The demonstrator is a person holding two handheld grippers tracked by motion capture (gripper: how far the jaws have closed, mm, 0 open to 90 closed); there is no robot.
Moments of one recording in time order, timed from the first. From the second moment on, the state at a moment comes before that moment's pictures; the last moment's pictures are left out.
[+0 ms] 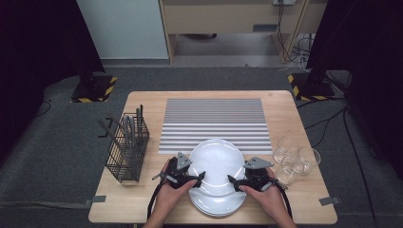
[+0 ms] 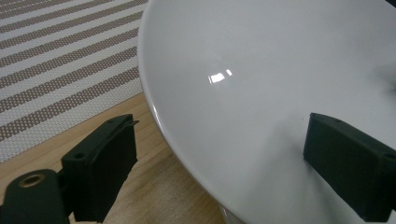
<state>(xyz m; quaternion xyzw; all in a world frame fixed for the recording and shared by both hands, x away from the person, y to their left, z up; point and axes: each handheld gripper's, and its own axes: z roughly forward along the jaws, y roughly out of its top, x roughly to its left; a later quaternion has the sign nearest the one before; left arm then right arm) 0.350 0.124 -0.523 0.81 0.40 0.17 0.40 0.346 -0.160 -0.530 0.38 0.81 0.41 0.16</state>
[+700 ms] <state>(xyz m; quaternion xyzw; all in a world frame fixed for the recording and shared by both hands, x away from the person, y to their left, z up) 0.347 0.129 -0.522 0.81 0.40 0.14 0.40 0.348 -0.164 -0.532 0.40 0.80 0.42 0.14</state>
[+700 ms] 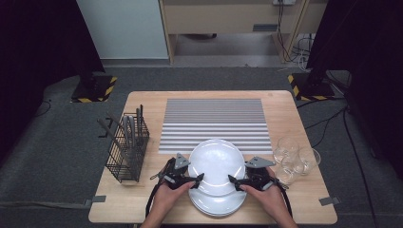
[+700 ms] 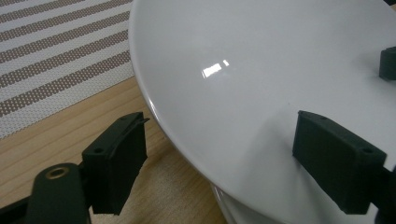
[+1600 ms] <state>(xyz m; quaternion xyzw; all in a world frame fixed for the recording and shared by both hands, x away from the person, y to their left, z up) 0.343 0.134 -0.519 0.81 0.40 0.12 0.42 0.346 -0.161 -0.534 0.39 0.81 0.42 0.12</state>
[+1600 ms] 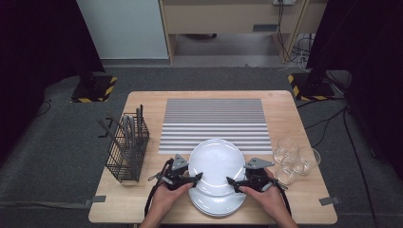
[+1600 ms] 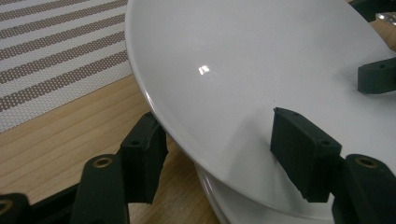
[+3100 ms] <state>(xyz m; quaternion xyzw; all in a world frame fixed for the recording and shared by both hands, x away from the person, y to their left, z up) 0.345 0.144 -0.512 0.80 0.42 0.14 0.40 0.346 -0.164 -0.527 0.40 0.79 0.43 0.16</state>
